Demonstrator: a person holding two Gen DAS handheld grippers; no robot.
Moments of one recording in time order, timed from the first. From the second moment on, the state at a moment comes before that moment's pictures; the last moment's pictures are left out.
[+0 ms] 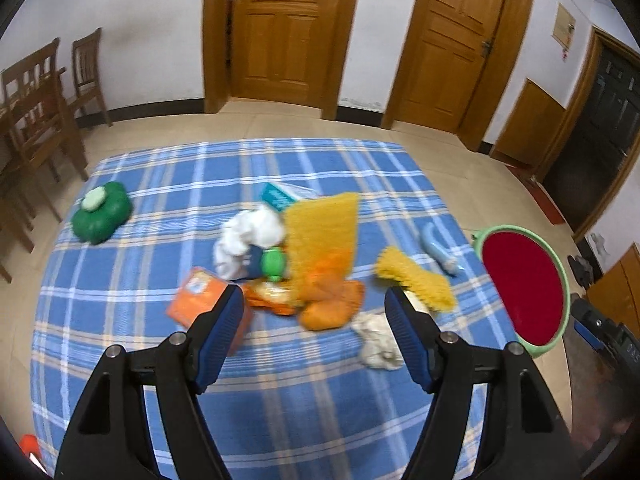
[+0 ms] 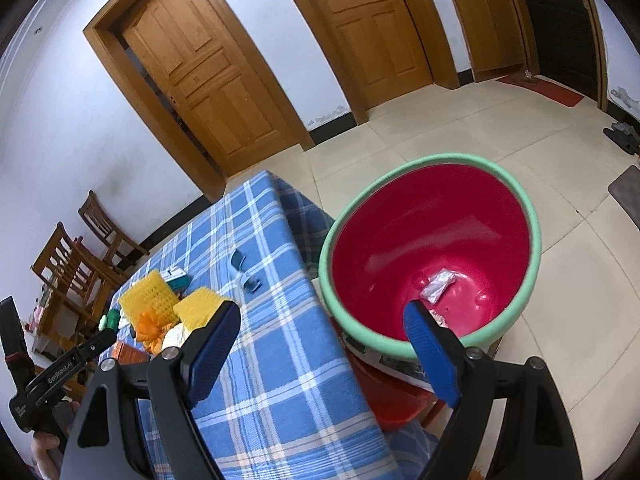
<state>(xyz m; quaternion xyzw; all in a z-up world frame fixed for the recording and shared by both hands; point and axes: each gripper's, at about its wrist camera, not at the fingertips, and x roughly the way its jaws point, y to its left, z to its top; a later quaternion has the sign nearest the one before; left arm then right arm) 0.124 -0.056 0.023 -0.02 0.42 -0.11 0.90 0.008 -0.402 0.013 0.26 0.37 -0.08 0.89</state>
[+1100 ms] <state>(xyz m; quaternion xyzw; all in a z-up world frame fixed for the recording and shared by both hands) 0.153 -0.002 -0.037 -0.05 0.44 -0.06 0.89 0.046 -0.336 -0.023 0.22 0.45 -0.03 0.87</state>
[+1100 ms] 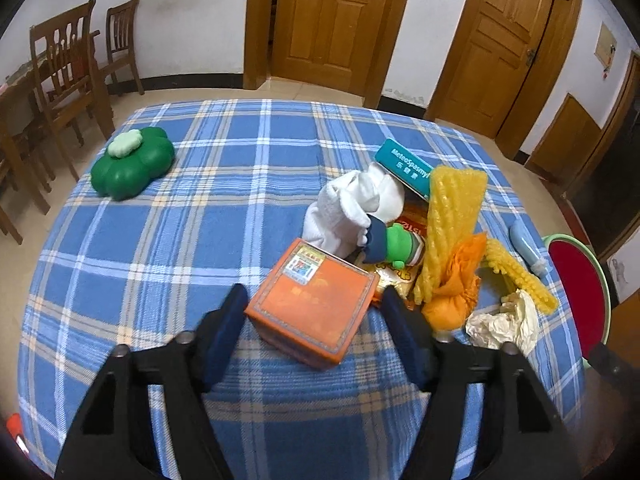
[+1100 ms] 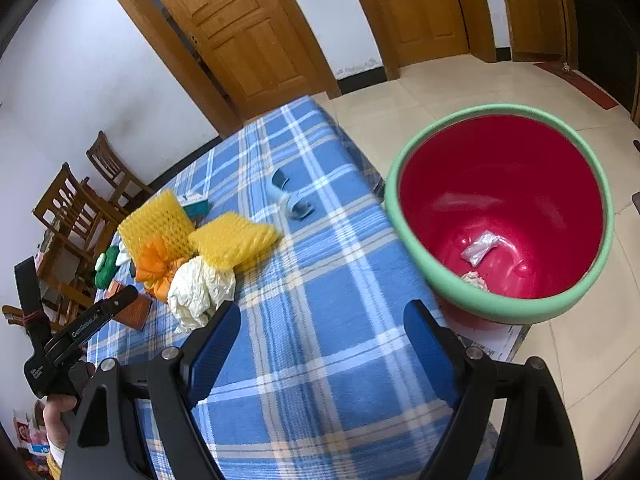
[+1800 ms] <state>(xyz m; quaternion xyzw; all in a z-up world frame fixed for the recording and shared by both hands) 0.128 0.035 -0.017 -0.10 0.41 -0.06 0.90 0.079 -0.266 -0.023 0.16 0.46 0.04 0.87</state>
